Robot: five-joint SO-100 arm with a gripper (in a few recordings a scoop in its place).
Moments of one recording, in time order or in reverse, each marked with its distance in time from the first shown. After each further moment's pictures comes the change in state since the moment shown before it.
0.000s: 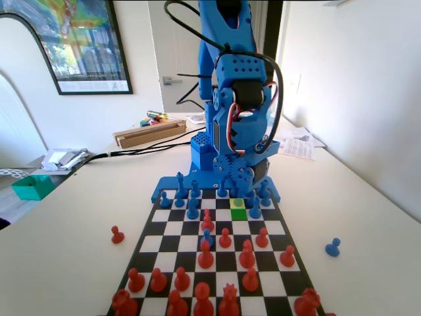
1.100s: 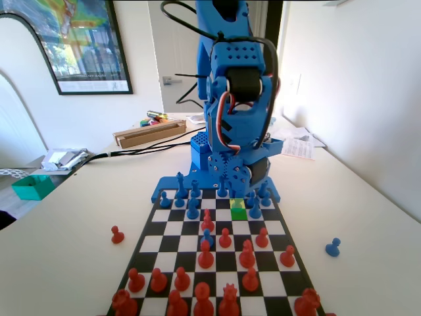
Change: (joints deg) arm 4.0 -1.6 -9.2 6.1 -0.9
